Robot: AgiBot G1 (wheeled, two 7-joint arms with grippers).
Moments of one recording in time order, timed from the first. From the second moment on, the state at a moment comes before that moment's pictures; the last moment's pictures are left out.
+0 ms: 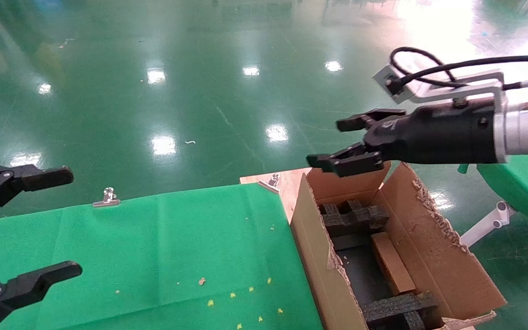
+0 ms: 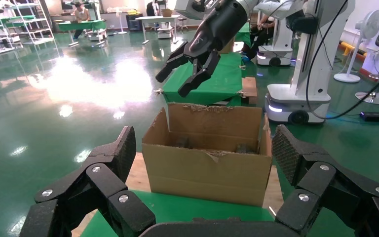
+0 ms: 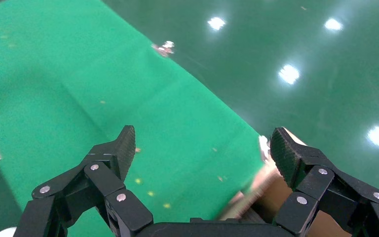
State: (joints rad) left arm -1.08 0.57 0.36 -1.24 0.65 1.45 -0.13; right arm 1.93 -0.35 -1.32 1.36 -1.02 -1.04 0.75
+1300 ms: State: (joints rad) left arm -1.08 0.57 0.36 -1.24 0.65 1.45 -0.13; right arm 1.27 -0.55 -0.52 1.30 -0.80 -1.39 0.32
